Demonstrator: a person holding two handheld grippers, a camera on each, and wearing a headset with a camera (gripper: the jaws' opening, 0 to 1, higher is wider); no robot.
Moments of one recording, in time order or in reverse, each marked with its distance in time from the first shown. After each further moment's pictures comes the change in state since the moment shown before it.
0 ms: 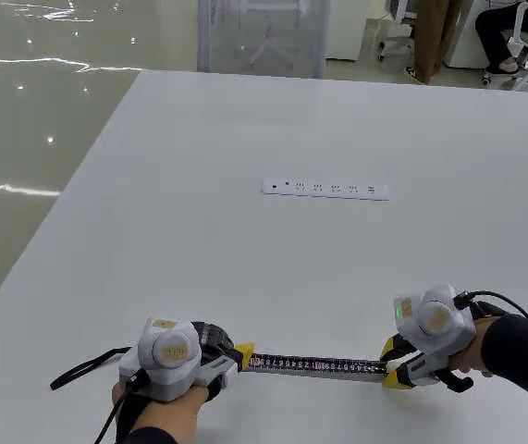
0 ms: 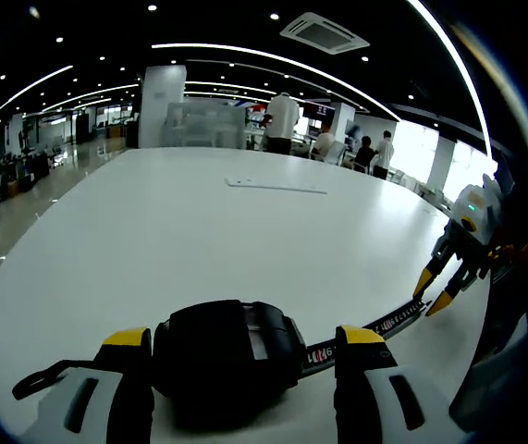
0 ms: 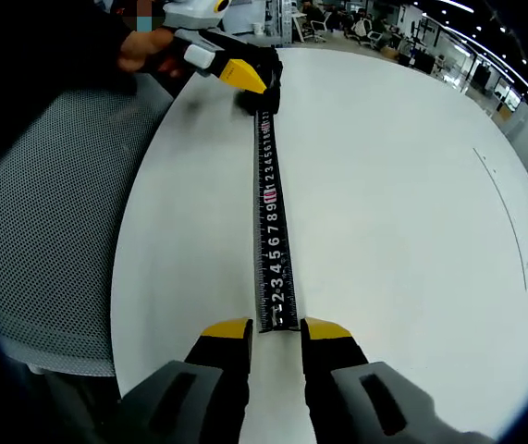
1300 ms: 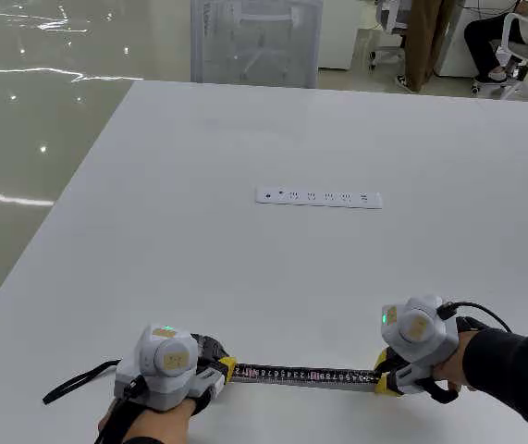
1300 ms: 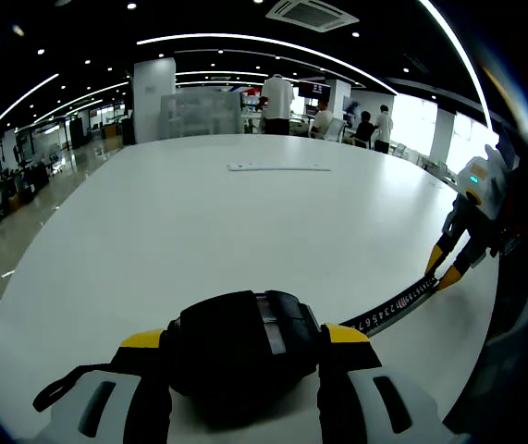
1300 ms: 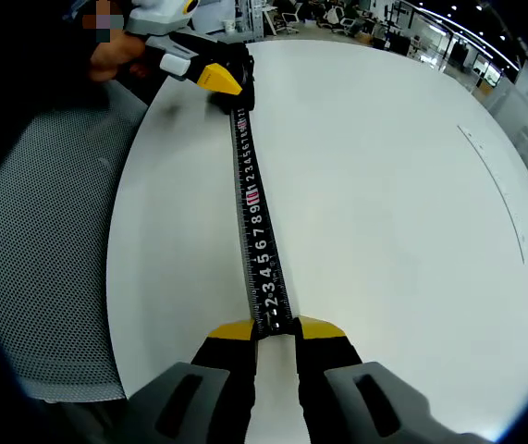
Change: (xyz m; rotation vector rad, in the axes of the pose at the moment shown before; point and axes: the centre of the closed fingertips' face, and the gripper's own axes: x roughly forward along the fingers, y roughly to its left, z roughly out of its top) left arm 0.000 0.009 -0.008 0.089 0.074 0.041; right arm 0.004 -0.003 0.001 0.111 0.028 -0.051
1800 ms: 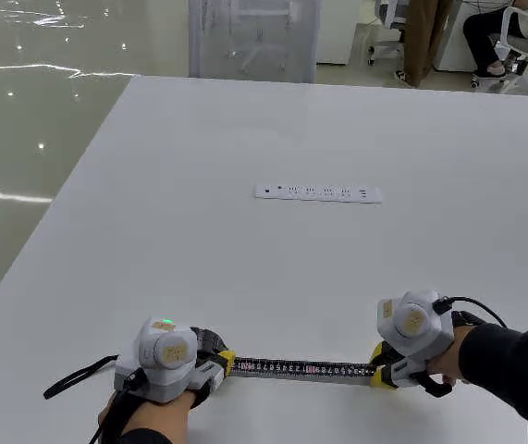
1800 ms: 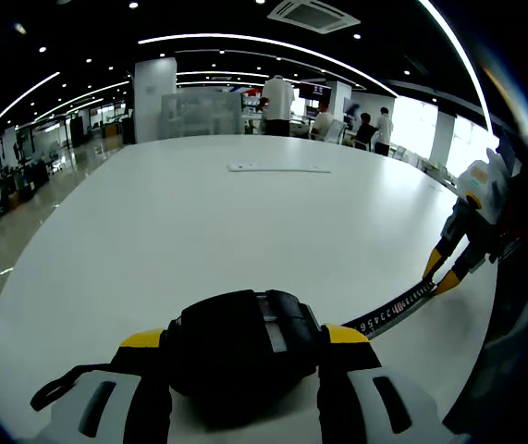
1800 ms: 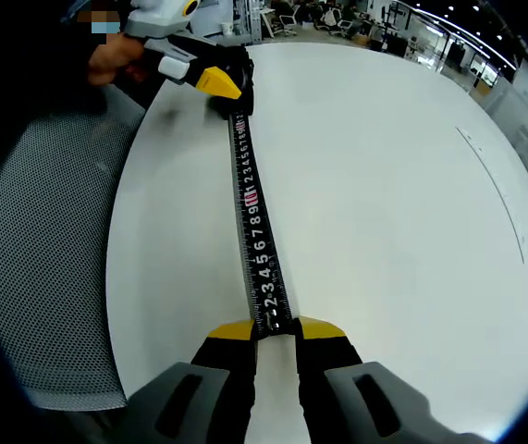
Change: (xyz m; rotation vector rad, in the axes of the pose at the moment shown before) left arm 0.001 0.000 0.000 -0.017 -0.005 -0.008; right arm 0.002 0.002 0.007 0.012 -0.015 -0.005
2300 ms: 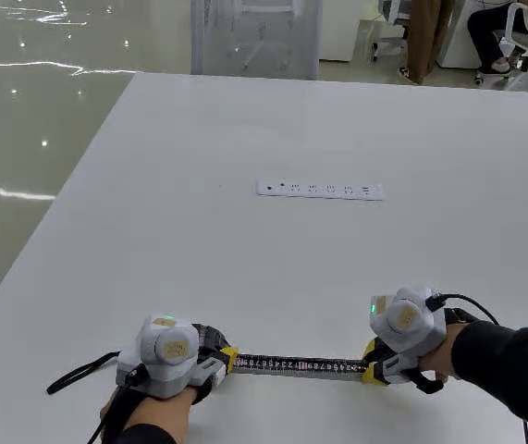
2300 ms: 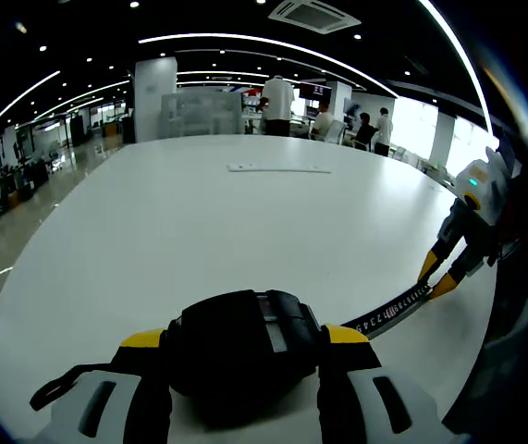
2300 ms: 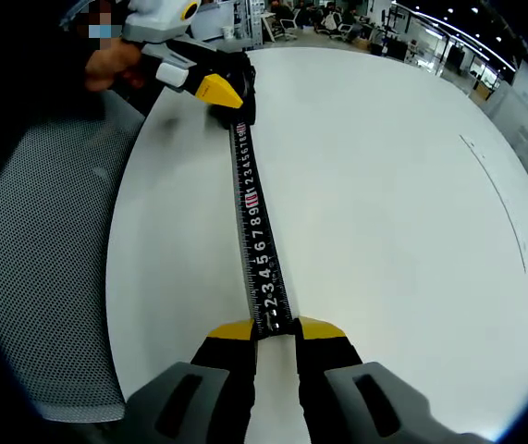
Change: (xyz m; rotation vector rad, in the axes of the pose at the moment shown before) left arm 0.001 0.000 0.000 -0.004 0.002 -0.003; right arm 0.007 0.001 0.015 -0.008 -0.020 0.002
